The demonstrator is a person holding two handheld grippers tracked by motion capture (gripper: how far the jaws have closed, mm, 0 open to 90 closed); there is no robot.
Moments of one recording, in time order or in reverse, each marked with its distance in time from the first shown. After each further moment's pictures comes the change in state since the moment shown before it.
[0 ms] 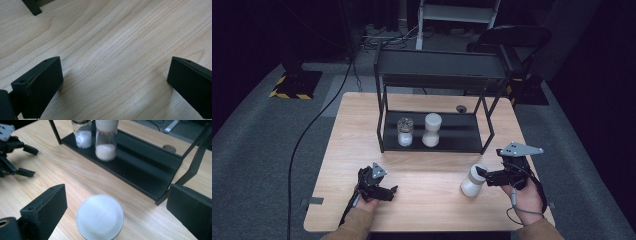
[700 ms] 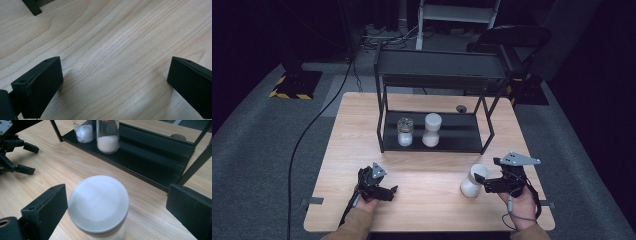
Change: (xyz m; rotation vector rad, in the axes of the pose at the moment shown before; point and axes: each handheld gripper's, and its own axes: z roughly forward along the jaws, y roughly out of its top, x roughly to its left) left arm 0.000 0.000 0.000 0.000 0.000 -0.001; right arm -0.009 -0.042 0.019 -0.043 0.044 0.061
